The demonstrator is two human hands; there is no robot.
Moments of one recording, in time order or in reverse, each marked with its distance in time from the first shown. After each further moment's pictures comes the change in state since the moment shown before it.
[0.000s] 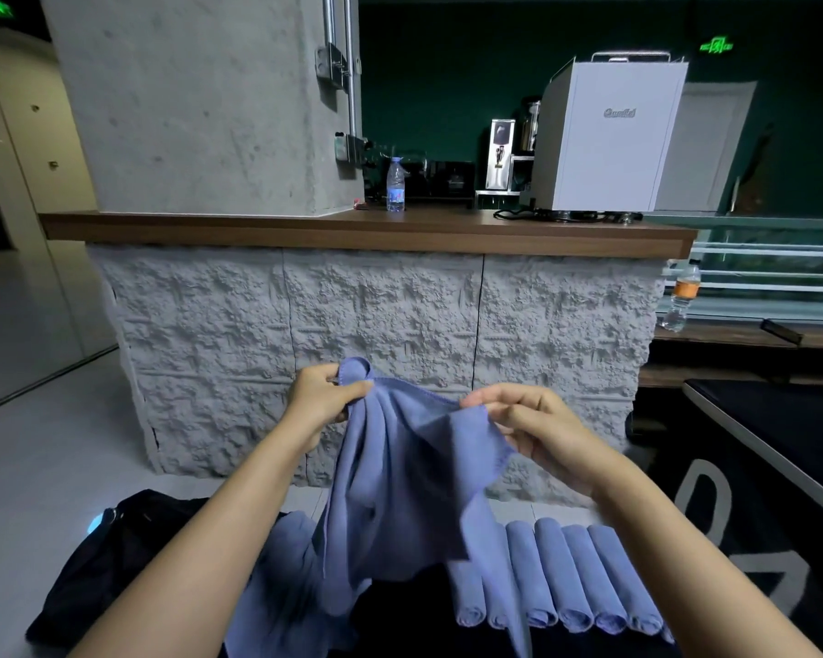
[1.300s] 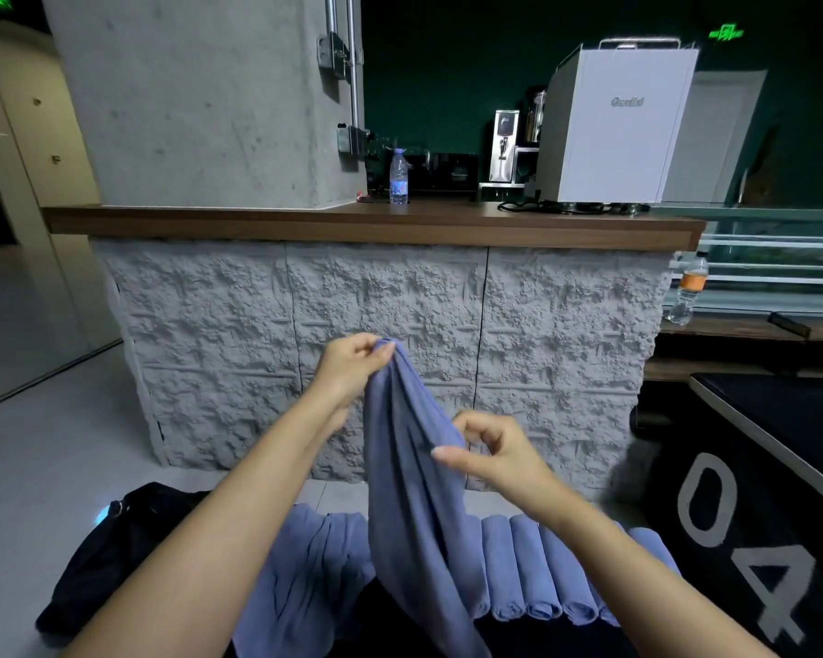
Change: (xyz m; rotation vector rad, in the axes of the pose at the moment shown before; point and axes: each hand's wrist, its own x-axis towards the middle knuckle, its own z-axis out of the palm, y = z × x) left_hand -0.005 0.027 0.018 -0.134 -0.125 0.131; right_hand 0.006 0.040 0.039 -0.241 0.023 -0.174
